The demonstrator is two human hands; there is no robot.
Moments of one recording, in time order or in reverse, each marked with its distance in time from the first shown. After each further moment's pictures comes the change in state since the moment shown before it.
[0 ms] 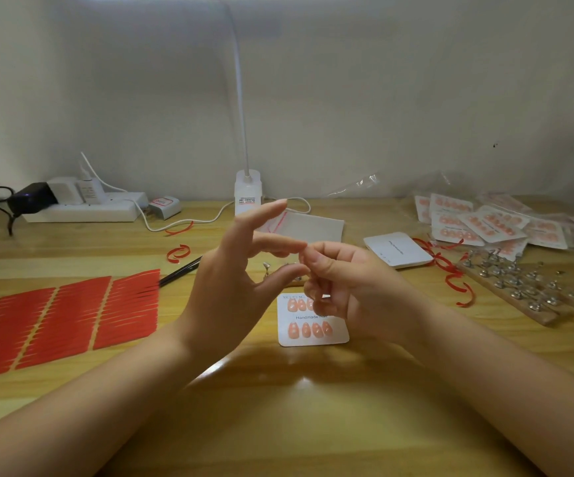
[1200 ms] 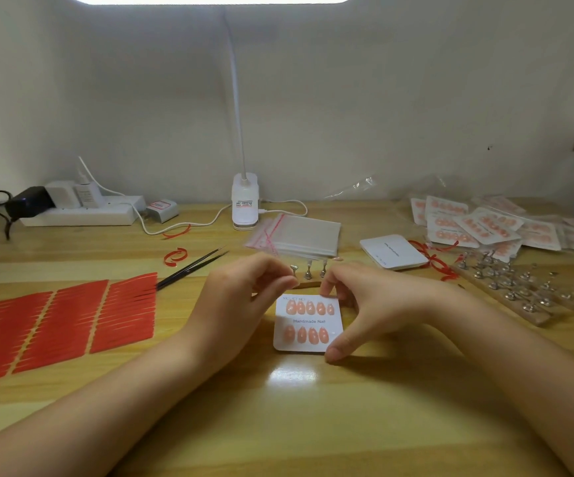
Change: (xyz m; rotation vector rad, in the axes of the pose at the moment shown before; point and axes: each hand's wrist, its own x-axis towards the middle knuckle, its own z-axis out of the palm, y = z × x) left_hand -0.012 -0.008 0.003 0.100 -0.175 -0.108; right_hand -0.003 -0.014 -0.039 -1.323 -0.079 0.325
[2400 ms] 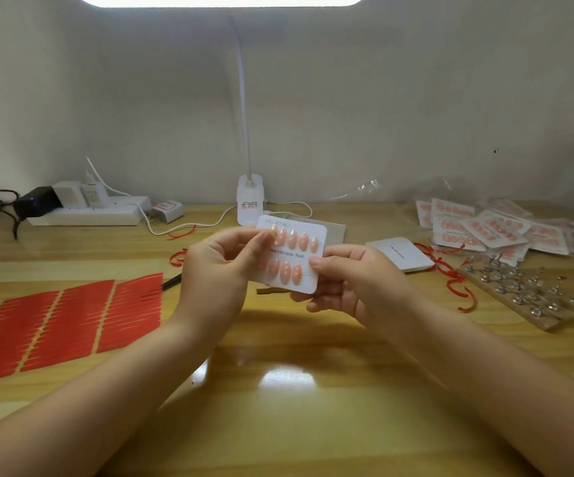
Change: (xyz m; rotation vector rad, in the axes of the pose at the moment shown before) left_hand 0.015 0.000 -0.009 -0.635 0.299 -0.459; right_hand -0.006 -0.044 0.015 1.328 0.218 -0.161
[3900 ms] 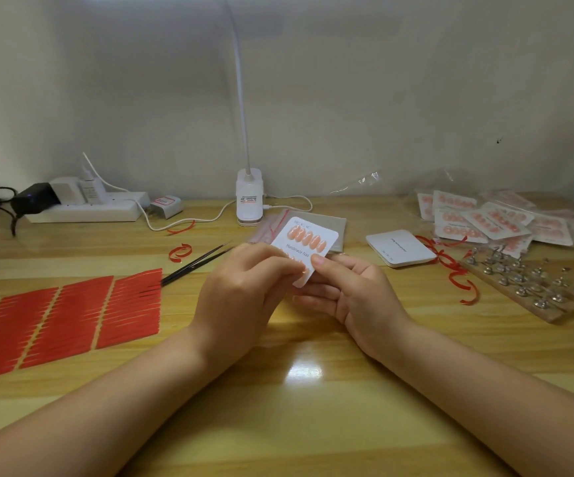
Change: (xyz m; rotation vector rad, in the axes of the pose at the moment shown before) left_hand -0.012 -0.021 -0.001 0.817 -0.207 0.784; right_hand 0.005 0.036 0.003 0.208 0.117 -0.123
